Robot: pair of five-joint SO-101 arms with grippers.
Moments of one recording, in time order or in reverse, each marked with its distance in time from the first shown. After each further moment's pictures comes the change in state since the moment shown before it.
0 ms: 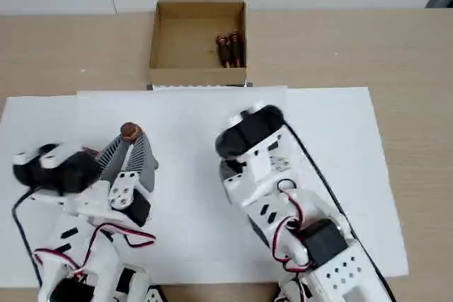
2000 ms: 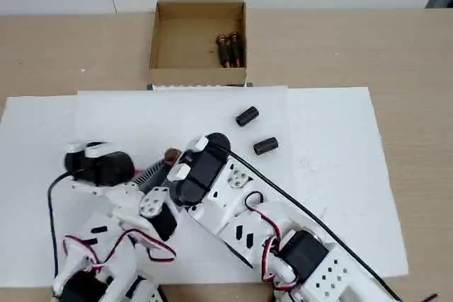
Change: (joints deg) left arm 15.4 -3.0 6.8 6.2 7.0; right arm -14.7 0.0 3.4 -12.8 8.8
